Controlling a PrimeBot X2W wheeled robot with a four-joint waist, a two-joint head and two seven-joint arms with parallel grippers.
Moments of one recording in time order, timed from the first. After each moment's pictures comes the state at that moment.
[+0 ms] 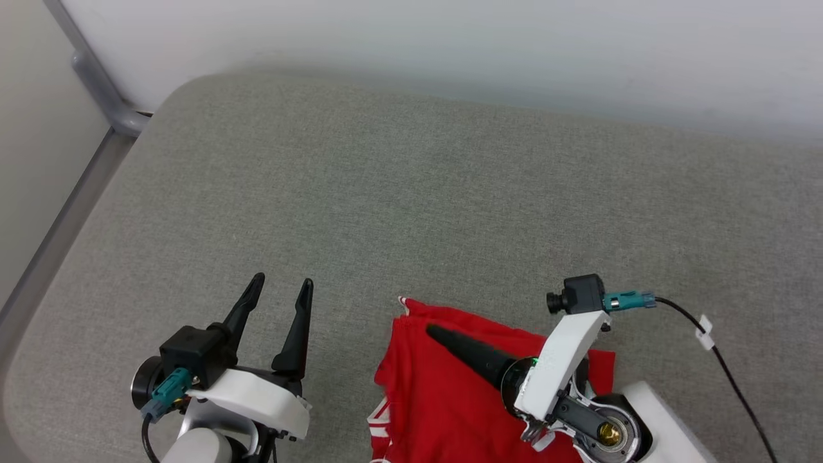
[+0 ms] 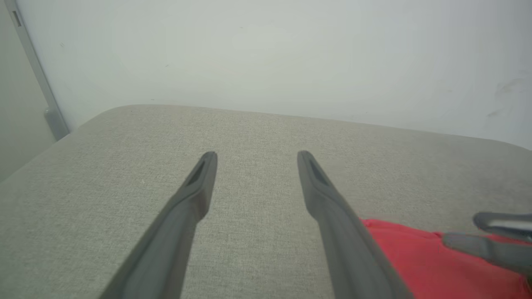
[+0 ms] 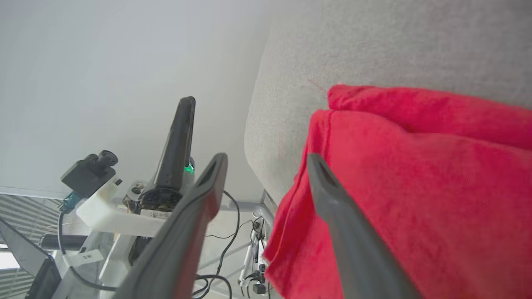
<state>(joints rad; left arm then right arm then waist) -0.15 0.31 -0.35 0.13 -0.48 0.03 -0.26 -0.30 -0.06 0.44 0.32 1.28 0.13 0.47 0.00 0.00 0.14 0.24</state>
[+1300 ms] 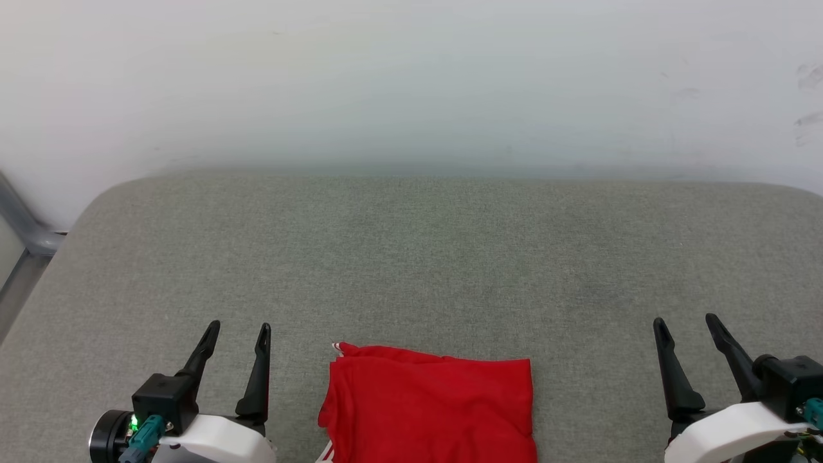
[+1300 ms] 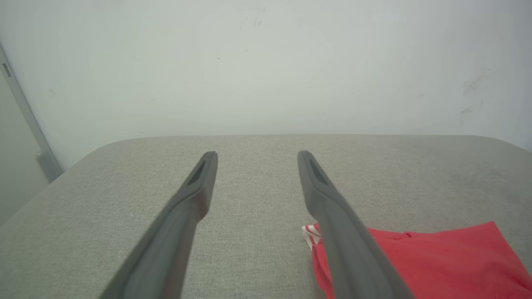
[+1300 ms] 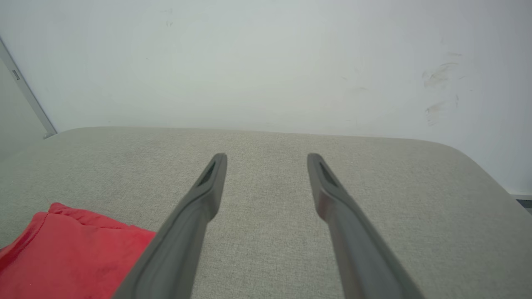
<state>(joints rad) -0.01 0.34 -0.28 0.11 -0.42 0.10 -0.26 0.10 -0.06 -0.07 -0.12 0.13 0.13 0.05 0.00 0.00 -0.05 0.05</state>
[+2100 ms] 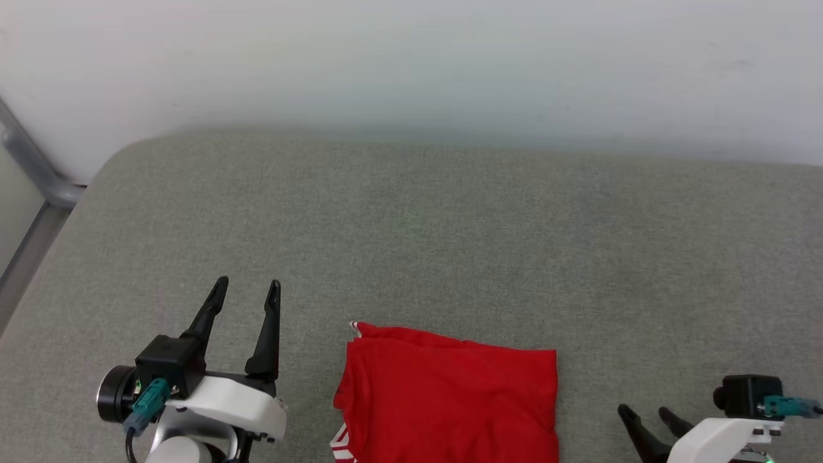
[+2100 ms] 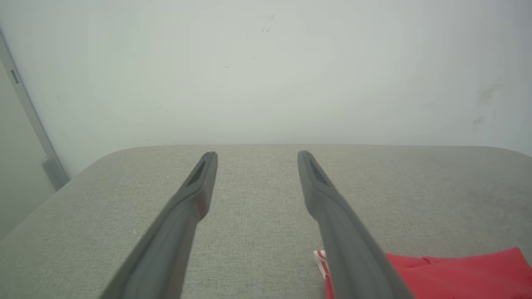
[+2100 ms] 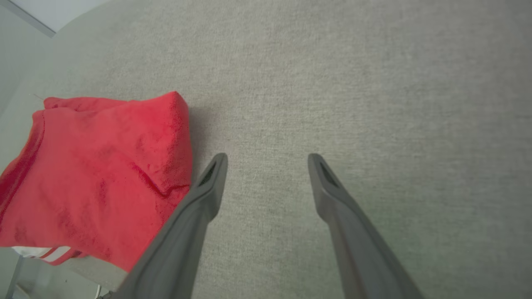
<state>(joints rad) -0.09 0.33 -0.29 0.09 -0.41 0.10 -0.26 0.13 -0.06 -0.10 -0.02 0.36 0.13 0.46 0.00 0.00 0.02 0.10</state>
